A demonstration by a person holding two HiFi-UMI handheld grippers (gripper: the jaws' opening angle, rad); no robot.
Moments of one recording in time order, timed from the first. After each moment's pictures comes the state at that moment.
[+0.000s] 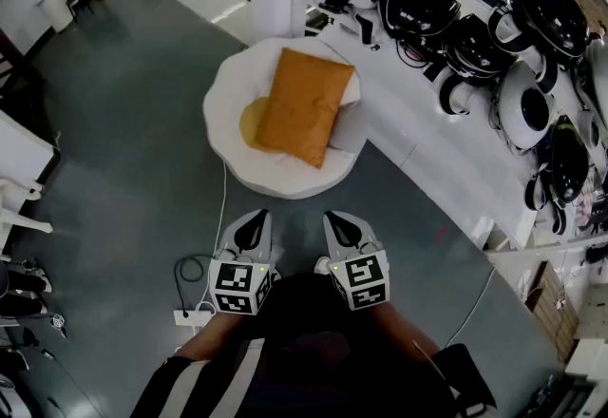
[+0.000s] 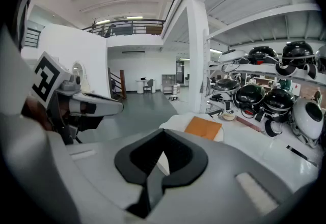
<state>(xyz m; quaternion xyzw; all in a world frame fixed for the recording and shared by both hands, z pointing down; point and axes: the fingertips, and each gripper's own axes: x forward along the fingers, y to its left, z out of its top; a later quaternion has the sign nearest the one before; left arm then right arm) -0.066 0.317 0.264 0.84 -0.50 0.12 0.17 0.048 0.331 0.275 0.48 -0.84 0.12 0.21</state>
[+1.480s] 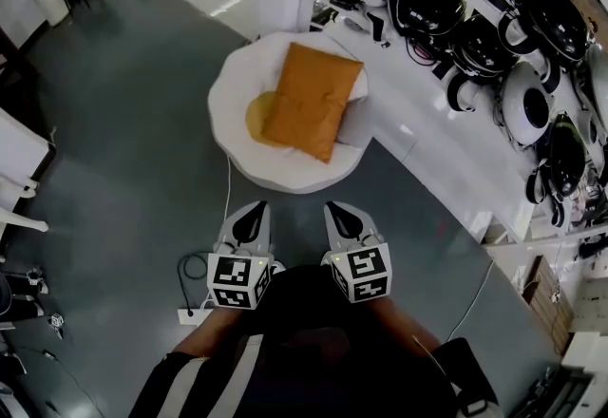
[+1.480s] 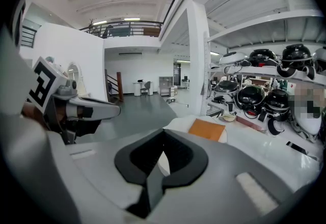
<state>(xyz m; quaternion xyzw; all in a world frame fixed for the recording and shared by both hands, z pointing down) -0.138 0.316 0.265 0.85 -0.49 0.09 0.17 -0.018 0.326 0.272 0.50 -0.83 0.12 0.20</state>
